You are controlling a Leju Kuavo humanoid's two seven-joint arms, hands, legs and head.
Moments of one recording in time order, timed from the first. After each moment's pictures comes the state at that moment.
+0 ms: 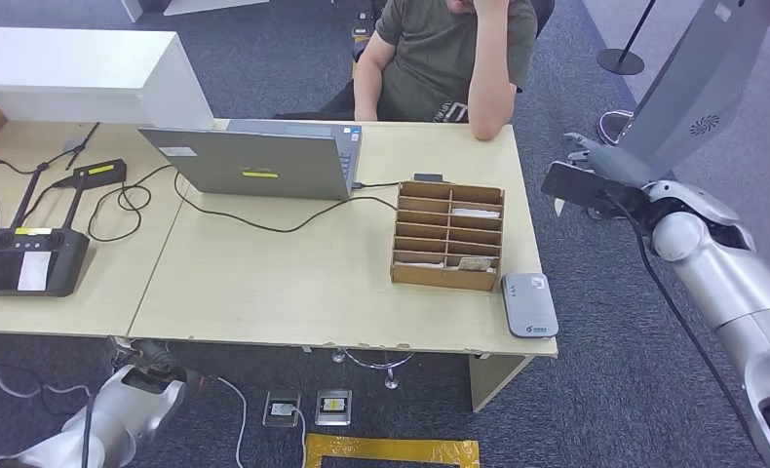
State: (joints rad) left arm -0.59 0.16 -0.23 -0.30 1.15 0.29 0.21; right arm -0.95 -0.50 0.90 -0.74 0.29 0.26 -0.13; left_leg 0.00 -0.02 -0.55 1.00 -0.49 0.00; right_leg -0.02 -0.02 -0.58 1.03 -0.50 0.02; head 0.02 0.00
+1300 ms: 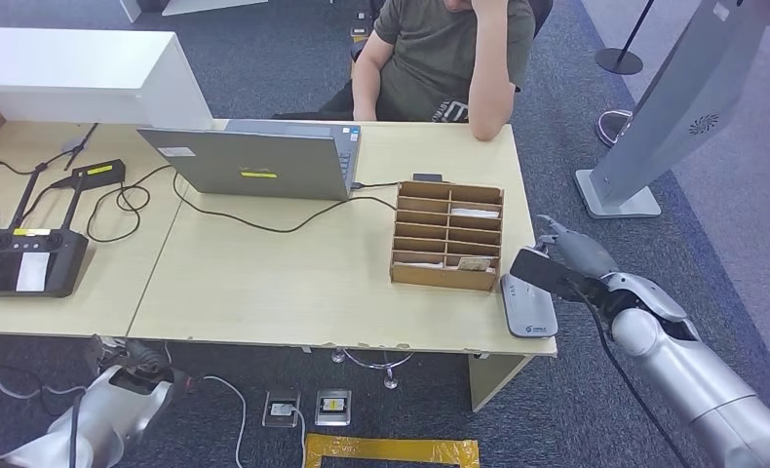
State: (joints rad) left arm -0.59 0.20 -0.25 -0.30 1.15 0.27 0.20; right arm -0.60 -0.52 0.89 -0.97 0.25 0.09 0.00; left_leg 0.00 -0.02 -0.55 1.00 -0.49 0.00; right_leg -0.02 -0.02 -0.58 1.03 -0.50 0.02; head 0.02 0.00
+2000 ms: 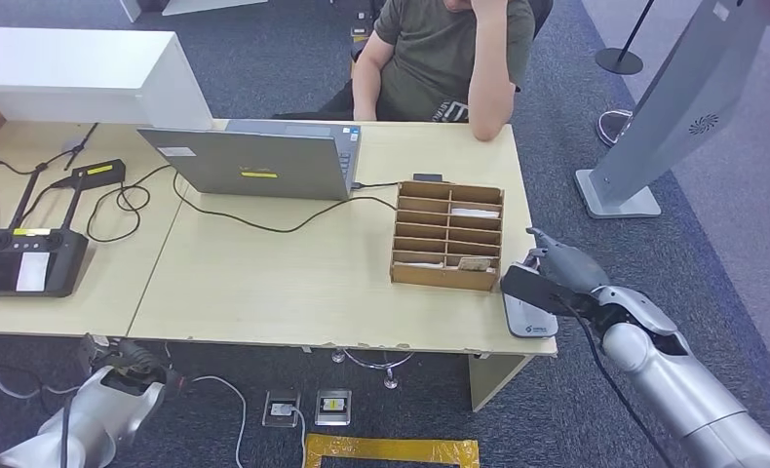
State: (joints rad) left arm -0.59 0.23 -0.26 -0.30 1.15 0.25 0.23; right arm -0.53 -0.50 0.83 -1.01 0.33 0.12 -0.01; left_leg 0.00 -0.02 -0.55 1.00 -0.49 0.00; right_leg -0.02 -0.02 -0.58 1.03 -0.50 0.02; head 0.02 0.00
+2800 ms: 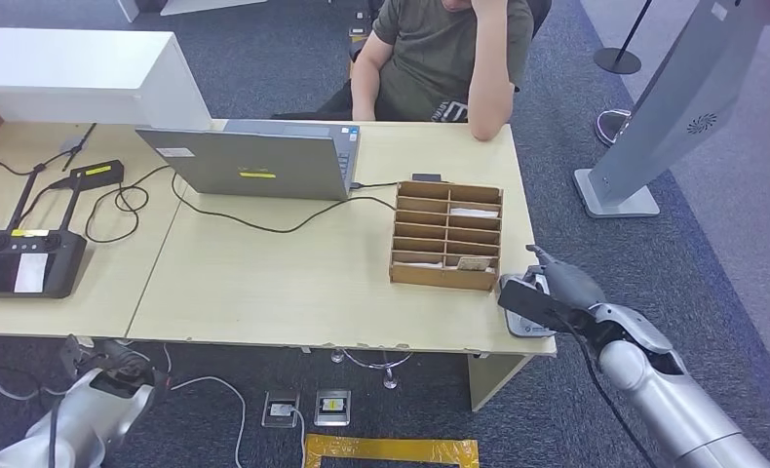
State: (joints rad) left arm -0.58 0.26 -0.26 -0.30 1.15 0.25 0.22; right arm -0.44 -0.47 0.77 -1.05 0.35 0.14 0.03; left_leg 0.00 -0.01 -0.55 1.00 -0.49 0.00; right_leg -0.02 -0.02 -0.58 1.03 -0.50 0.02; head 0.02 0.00
